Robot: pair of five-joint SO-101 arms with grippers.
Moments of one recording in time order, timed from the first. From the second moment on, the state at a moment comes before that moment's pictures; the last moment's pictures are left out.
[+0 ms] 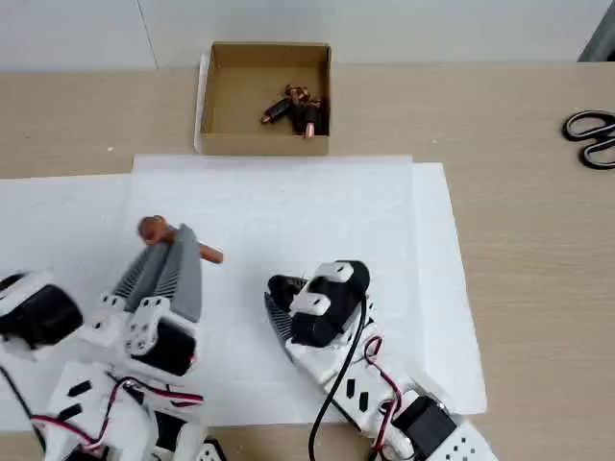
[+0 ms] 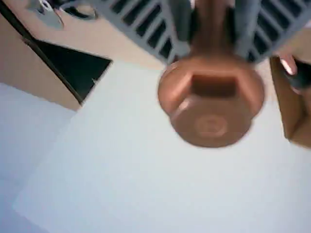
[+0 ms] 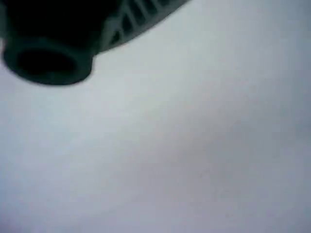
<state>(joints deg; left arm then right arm) 12.7 -103.5 59.6 55.3 35.6 -46.9 -103.1 92.1 34.5 -4.0</state>
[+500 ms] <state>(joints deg) 22.7 -103.5 66.0 55.3 35.8 -50.0 -103.1 92.1 34.5 -4.0</state>
